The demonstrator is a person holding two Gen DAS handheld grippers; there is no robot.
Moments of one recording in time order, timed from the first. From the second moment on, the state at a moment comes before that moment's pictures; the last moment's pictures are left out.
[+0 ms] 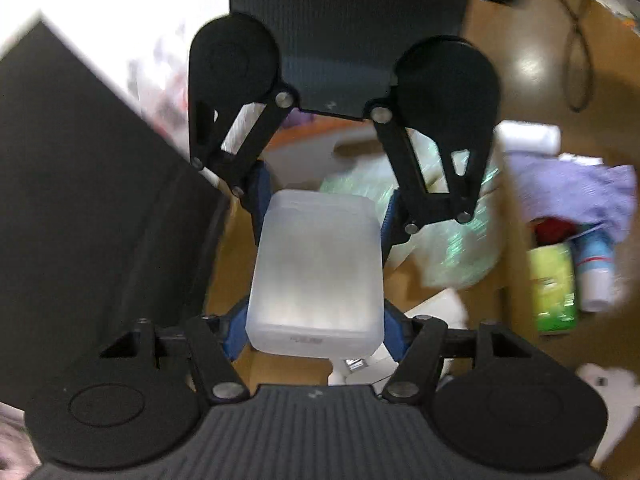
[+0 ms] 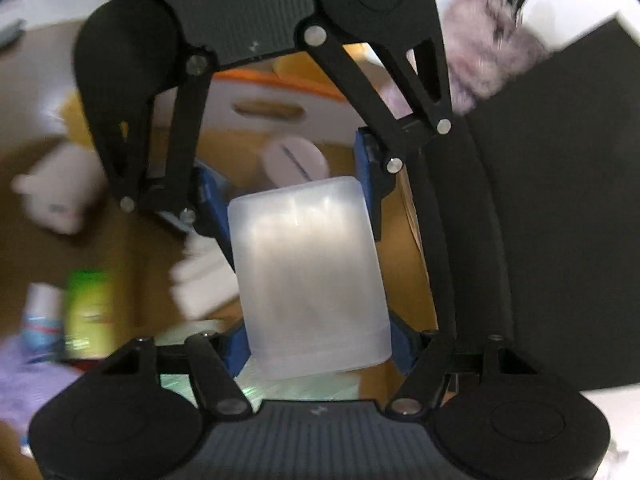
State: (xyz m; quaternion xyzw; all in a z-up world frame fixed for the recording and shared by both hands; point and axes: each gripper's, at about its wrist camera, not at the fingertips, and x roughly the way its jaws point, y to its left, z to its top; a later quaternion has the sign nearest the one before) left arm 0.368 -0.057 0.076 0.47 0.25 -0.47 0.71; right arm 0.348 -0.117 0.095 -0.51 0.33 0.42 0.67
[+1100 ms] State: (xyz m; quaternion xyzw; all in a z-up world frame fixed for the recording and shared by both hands) left arm 0.216 -0.015 0.126 0.16 0.34 -0.15 0.92; right arm 0.198 -0.234 0.157 -0.24 0.29 0.27 0.89
